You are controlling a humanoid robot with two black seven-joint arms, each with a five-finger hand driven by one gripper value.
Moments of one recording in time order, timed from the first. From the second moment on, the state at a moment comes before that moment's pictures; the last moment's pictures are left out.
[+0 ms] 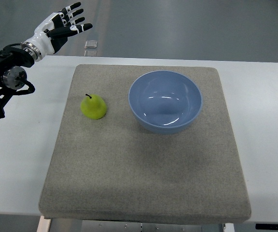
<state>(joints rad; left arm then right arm) -1.08 0.38 -0.35 -0.53 0.16 -0.32 -0.31 0.04 0.00 -0.07 0.07 -0.04 0.16 0.03</state>
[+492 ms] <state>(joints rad) -1.11 0.62 -0.31 -0.83 0.60 -0.39 -0.30 0.04 0.00 -0.07 0.07 -0.04 0.16 0.03</state>
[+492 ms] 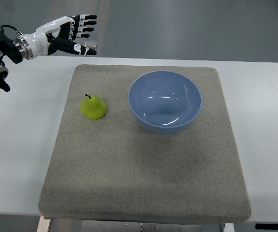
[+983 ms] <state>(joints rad) -1.17 0.85 -0.30 -0.99 0.92 -0.61 -0.31 0.04 0.00 -0.07 0.07 -0.04 0.16 0.03</state>
